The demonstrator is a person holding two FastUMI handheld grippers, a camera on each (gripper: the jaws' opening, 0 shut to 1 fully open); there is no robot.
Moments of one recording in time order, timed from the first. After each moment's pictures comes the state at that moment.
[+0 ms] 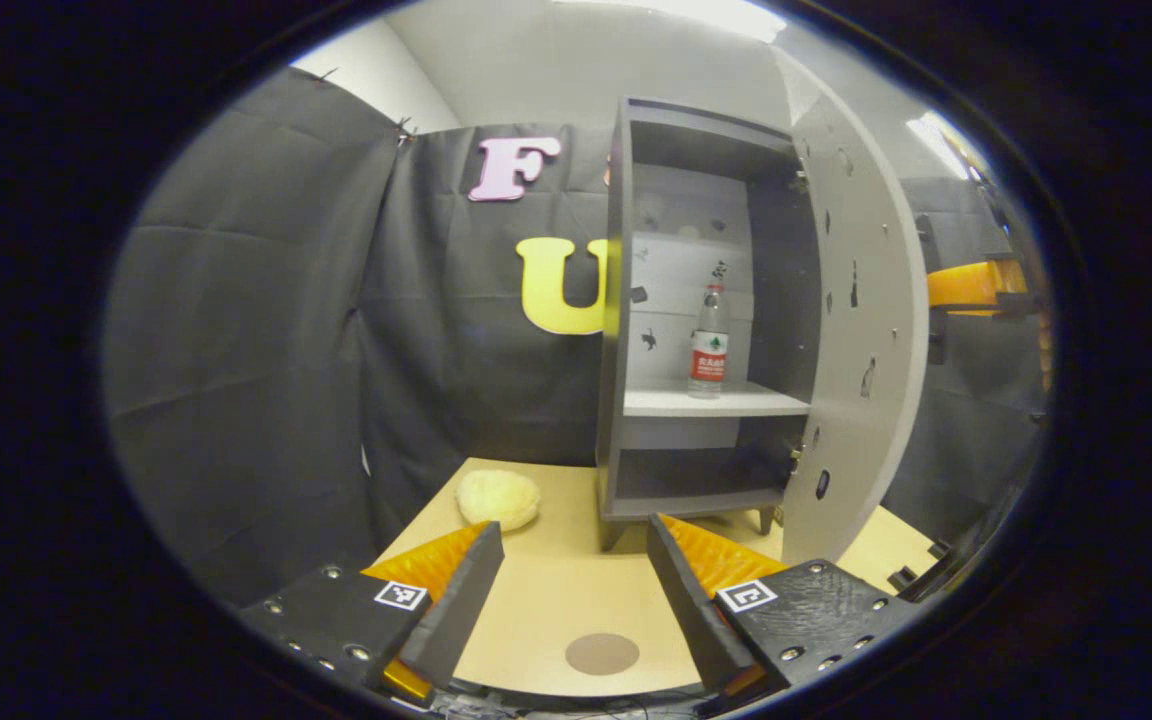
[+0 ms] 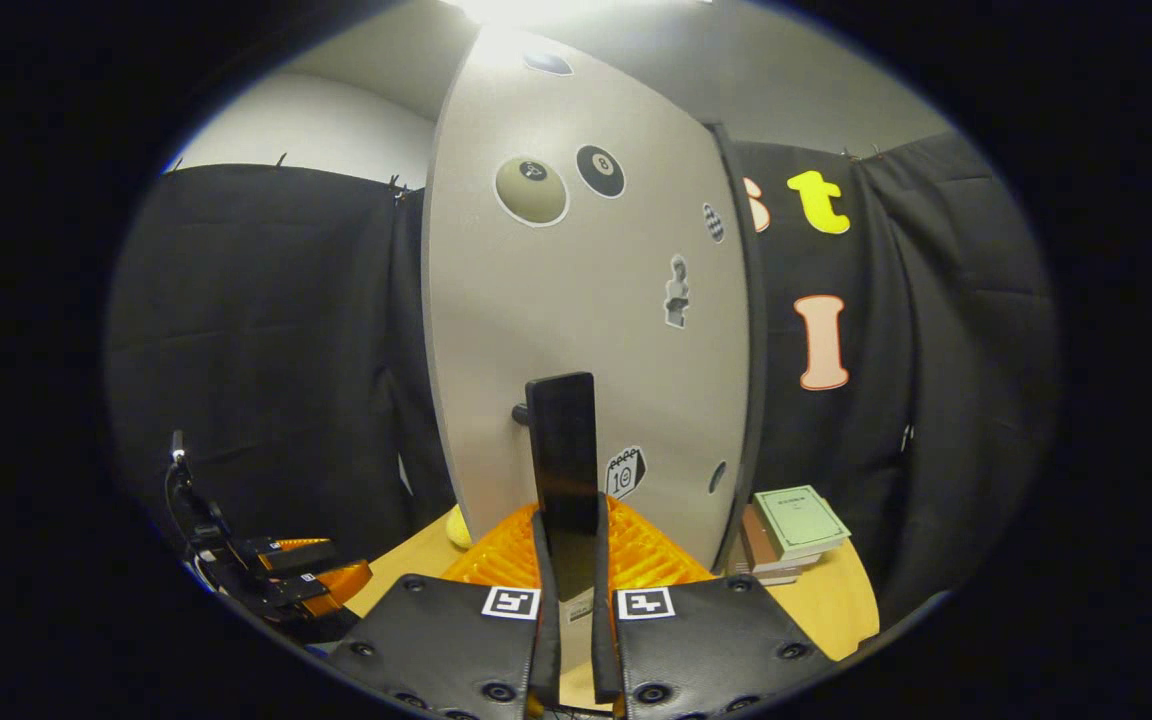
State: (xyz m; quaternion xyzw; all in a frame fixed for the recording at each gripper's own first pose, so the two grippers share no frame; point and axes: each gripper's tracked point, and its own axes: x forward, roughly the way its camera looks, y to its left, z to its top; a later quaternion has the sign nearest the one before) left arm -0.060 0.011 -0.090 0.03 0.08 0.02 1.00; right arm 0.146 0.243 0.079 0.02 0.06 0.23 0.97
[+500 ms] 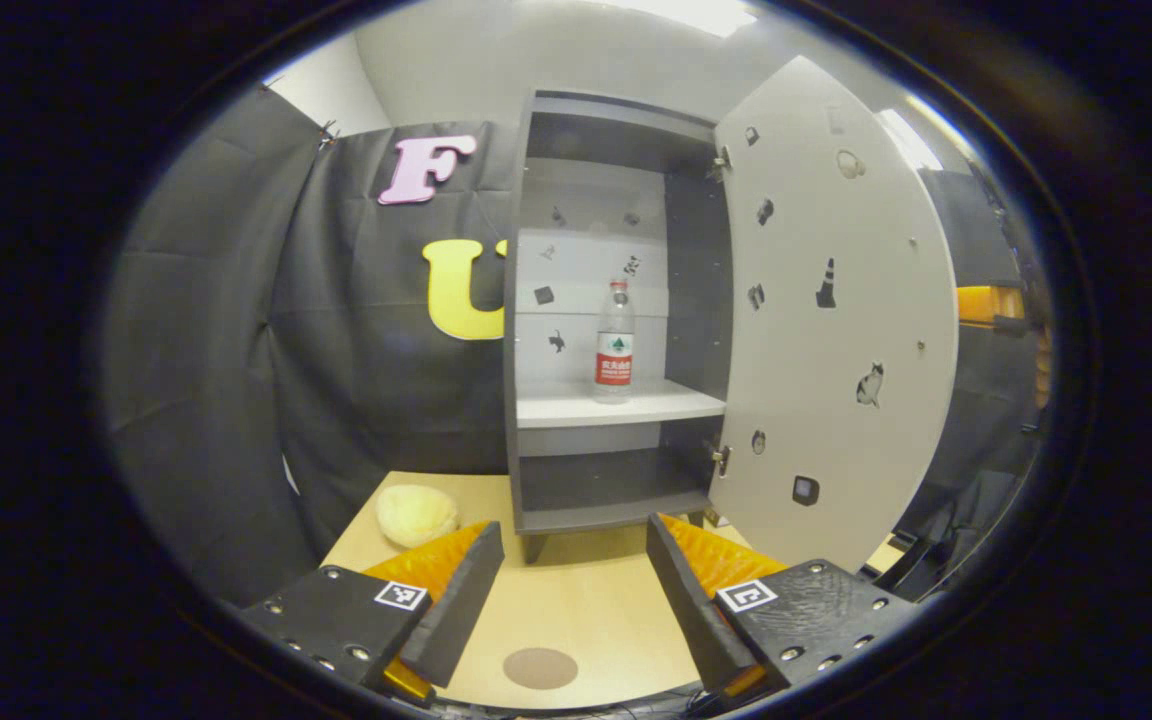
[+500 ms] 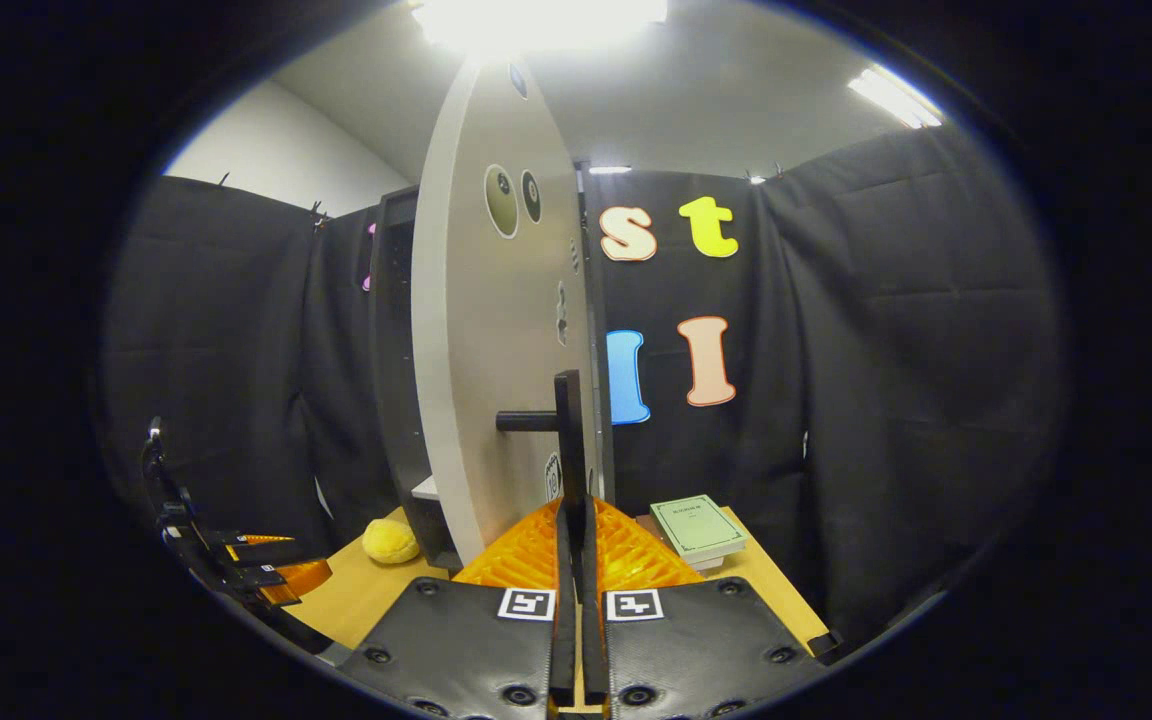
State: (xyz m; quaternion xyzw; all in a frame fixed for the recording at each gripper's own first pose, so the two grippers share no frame) left arm -0.027 -0.083 -0.087 0.04 0.09 -0.08 0.99; right arm 0.162 0.201 0.086 0.06 0.01 0.11 0.99
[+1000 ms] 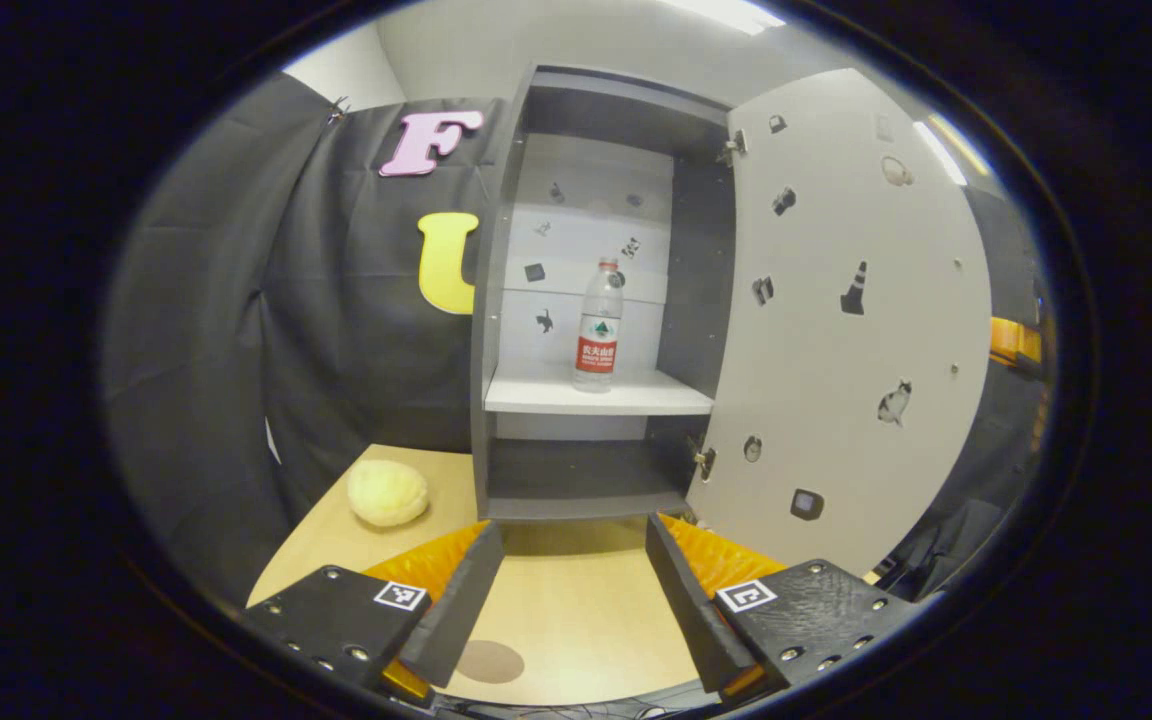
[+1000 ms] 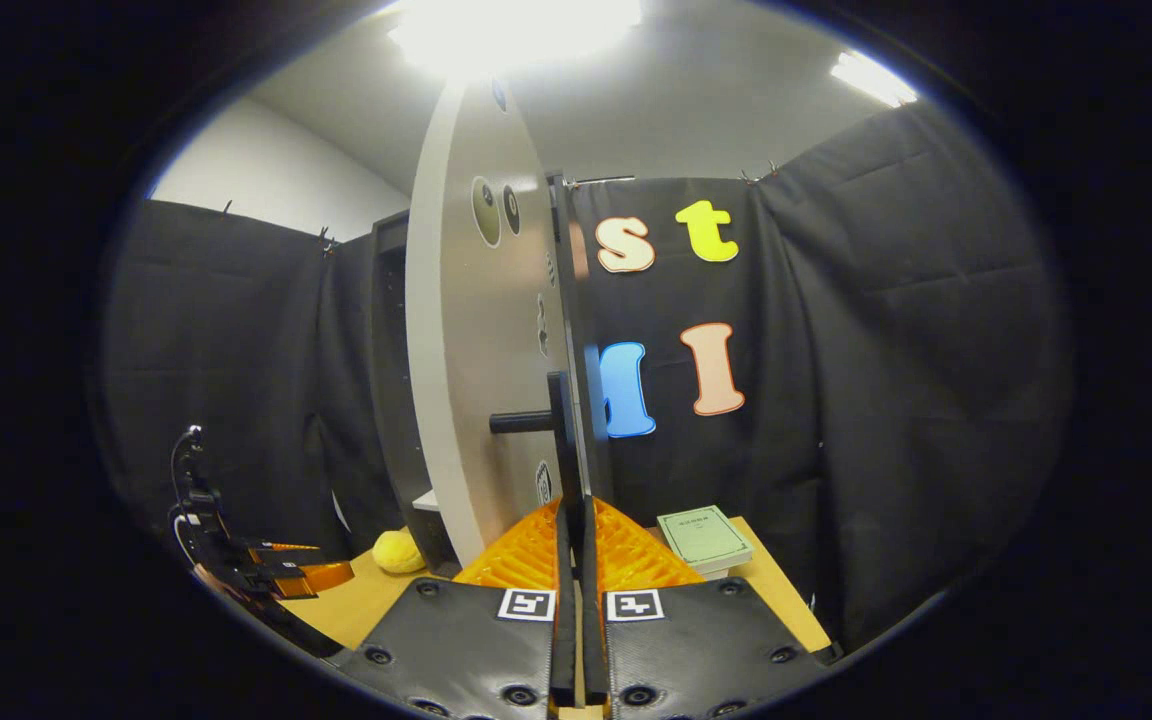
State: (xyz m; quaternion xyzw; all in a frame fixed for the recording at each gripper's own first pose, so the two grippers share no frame) left arm 0.000 -0.116 -0.096 0.00 0.13 -0.05 0.99; right arm 0.169 0.198 0.088 0.06 0.00 0.15 0.99
